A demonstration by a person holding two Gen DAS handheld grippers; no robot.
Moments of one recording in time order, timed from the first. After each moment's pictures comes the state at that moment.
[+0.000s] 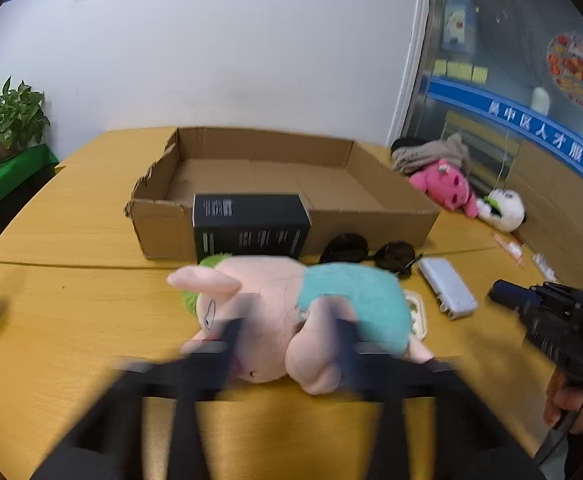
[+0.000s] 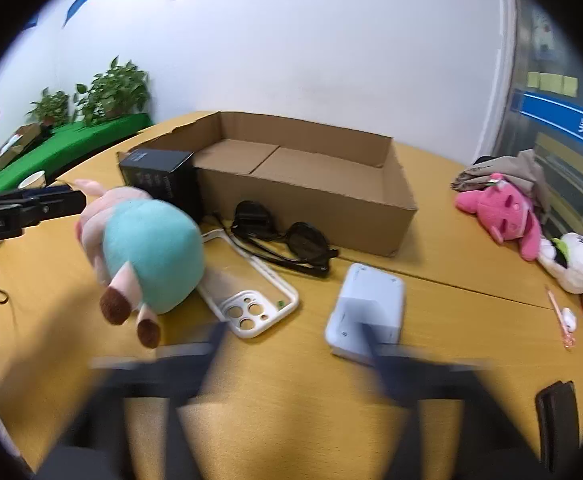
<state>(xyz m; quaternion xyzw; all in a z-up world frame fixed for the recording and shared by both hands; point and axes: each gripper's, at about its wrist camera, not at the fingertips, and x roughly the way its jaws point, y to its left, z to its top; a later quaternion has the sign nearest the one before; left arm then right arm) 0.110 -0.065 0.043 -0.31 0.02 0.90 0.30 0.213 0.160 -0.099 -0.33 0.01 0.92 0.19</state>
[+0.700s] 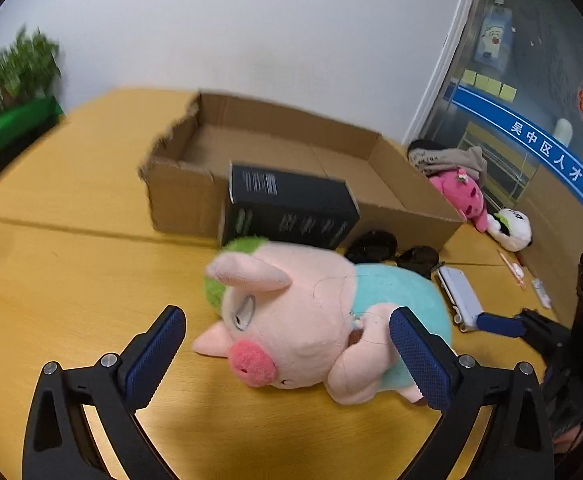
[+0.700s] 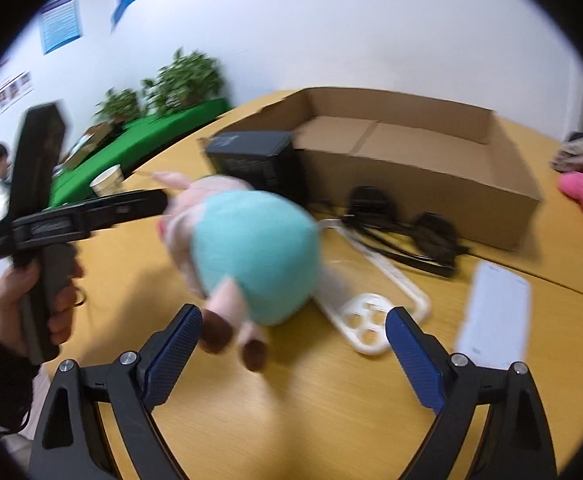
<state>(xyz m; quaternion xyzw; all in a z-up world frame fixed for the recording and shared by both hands) 0.060 -0.078 0.021 -0.37 -0.06 0.87 0.32 0.155 0.126 -0.114 -0.38 0.07 0.92 -0.02</state>
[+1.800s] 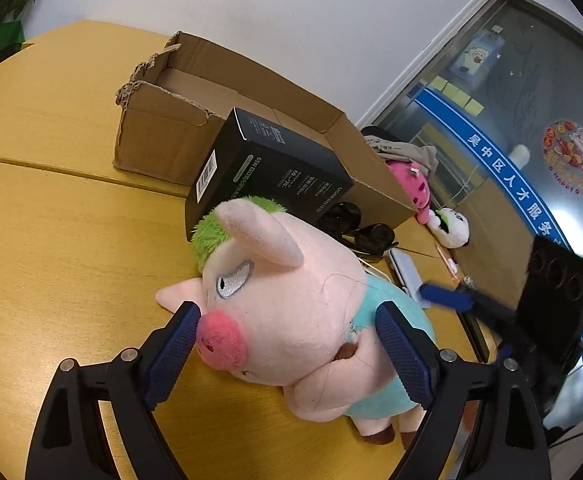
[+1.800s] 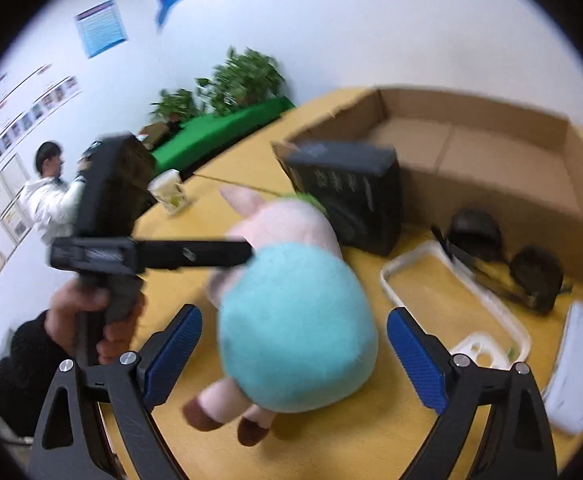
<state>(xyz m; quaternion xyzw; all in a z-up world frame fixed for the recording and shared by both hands) 0.043 -0.110 0.002 -0.40 -0.13 0.80 0.43 0.114 0.109 -0.106 -0.35 0.09 0.93 -0.12</state>
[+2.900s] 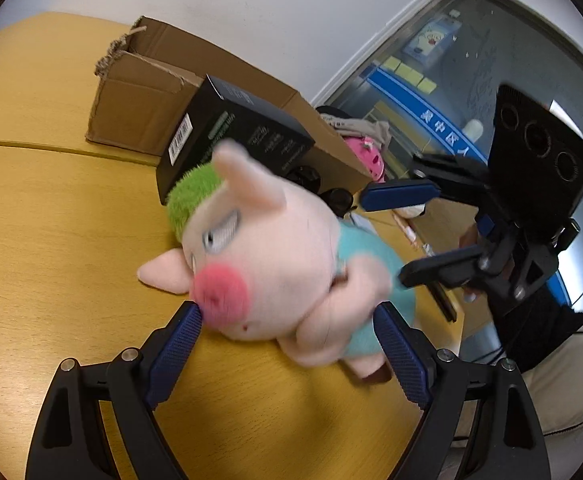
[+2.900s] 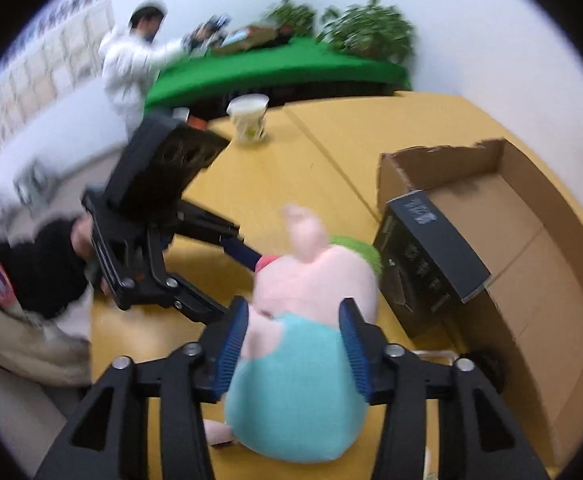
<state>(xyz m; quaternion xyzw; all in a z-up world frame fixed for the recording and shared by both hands) 0.052 -0.128 -0.035 -0.42 -0.12 0.74 0.51 0.044 0.047 -0.085 -0.44 -0.17 0.84 -0.27</state>
